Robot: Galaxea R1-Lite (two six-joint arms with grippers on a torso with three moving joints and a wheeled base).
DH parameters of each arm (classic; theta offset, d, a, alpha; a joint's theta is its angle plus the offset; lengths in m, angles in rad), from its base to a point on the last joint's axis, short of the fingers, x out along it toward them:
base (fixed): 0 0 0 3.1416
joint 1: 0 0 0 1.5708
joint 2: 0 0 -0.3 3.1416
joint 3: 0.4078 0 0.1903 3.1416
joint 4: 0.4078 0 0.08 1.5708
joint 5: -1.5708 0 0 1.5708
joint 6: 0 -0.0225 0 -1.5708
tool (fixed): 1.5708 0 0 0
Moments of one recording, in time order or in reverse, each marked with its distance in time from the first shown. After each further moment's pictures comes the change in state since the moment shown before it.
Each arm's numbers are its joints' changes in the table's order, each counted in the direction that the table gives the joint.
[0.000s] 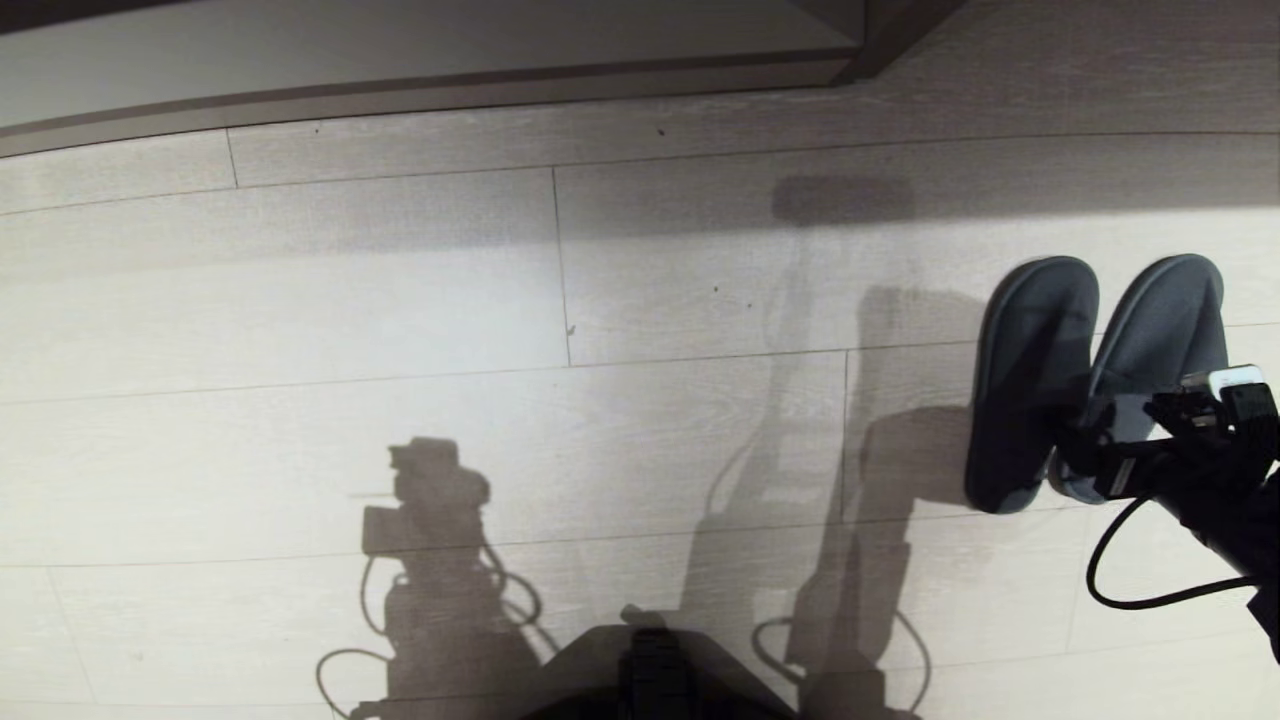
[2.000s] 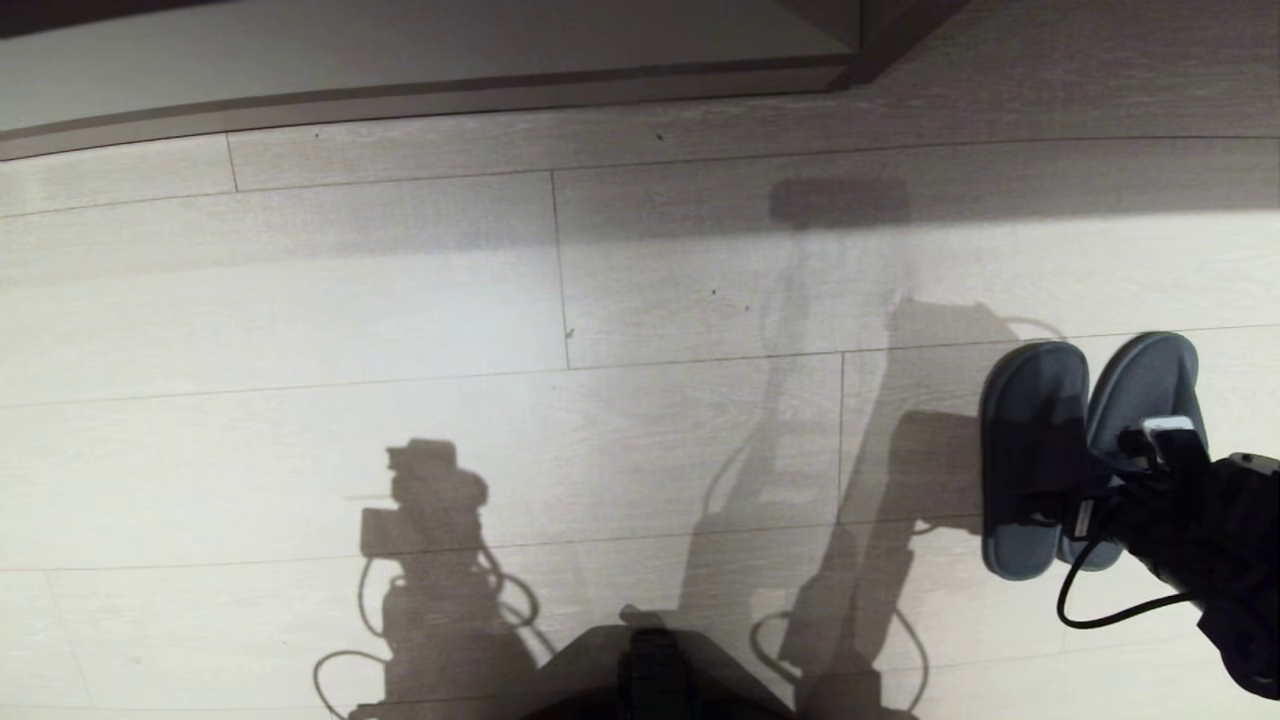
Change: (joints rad) left arm 0.000 0.000 0.000 0.000 -0.003 0.005; right arm -0.016 0.190 0.035 0.011 -0.102 0.006
